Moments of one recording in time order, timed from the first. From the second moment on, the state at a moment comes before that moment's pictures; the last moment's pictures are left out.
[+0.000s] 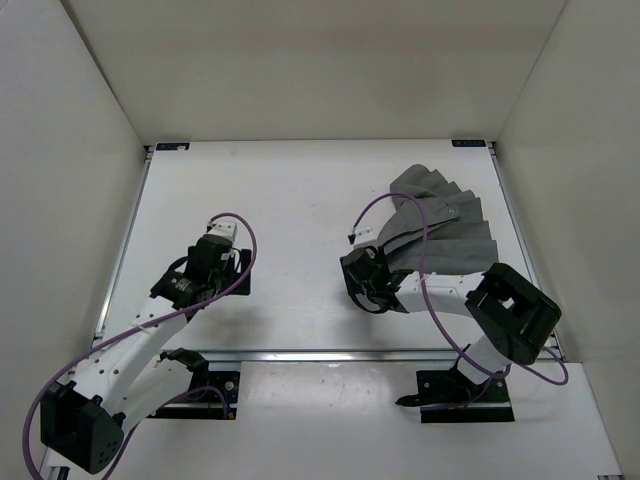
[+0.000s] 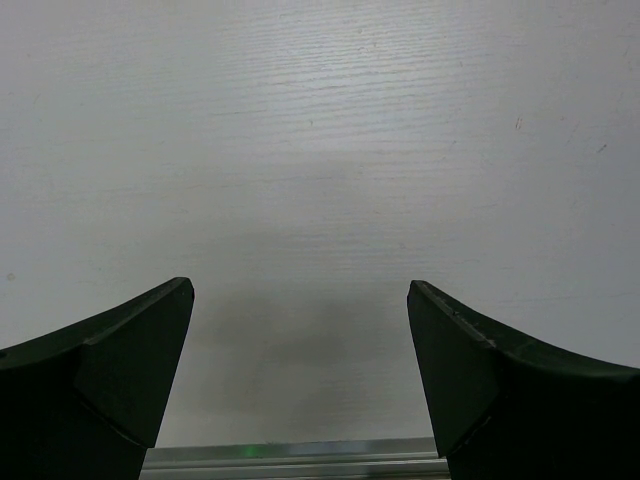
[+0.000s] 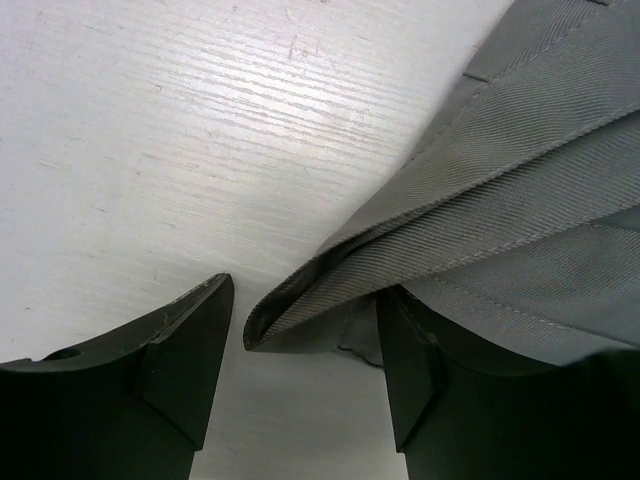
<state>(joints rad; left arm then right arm) -0.45 0.89 0.67 -0.65 -0.27 -0.26 0.85 1.55 0.67 0.04 0.49 0.37</state>
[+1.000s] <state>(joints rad) -0.39 0.82 0.64 -0.54 -0.10 -0.20 0.77 1.28 0.61 -0.11 -0.39 0.17</state>
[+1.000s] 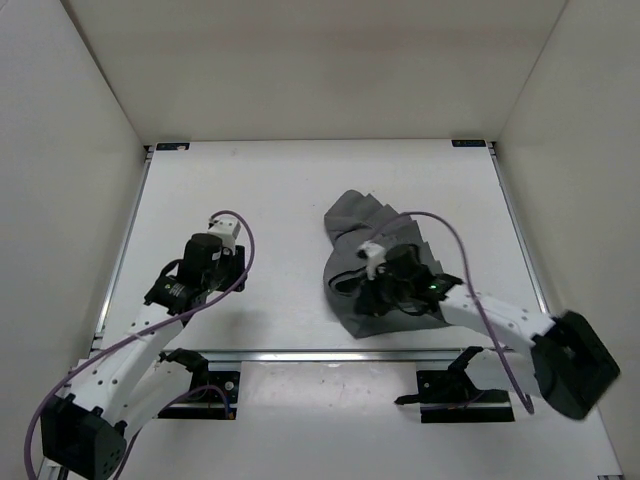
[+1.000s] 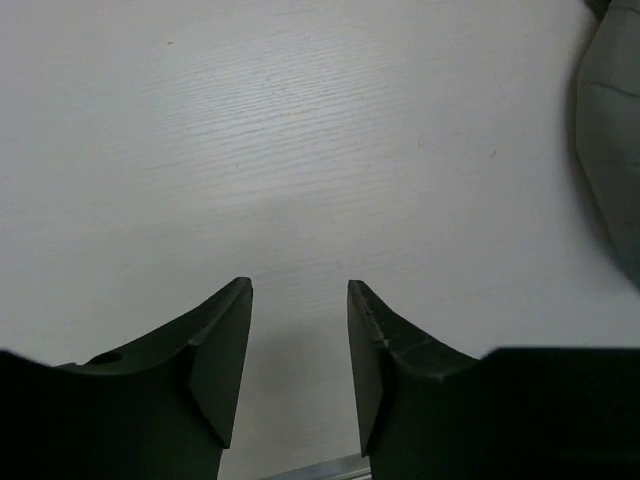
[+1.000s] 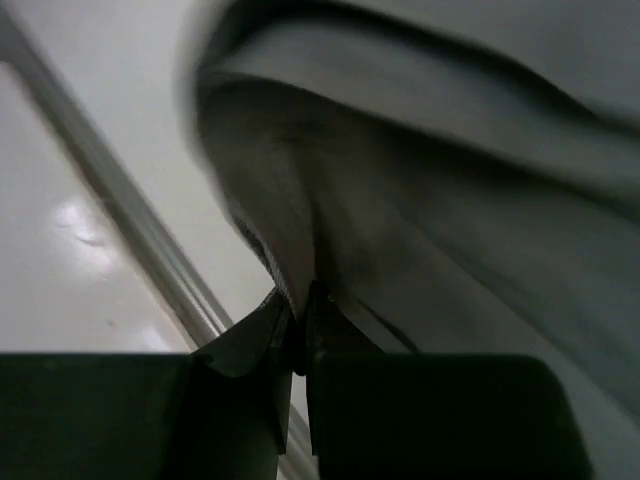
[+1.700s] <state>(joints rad) -0.58 1.87 1.64 -0.33 0.27 -0.16 0.14 0.97 0.57 -0.65 -0.37 0.33</state>
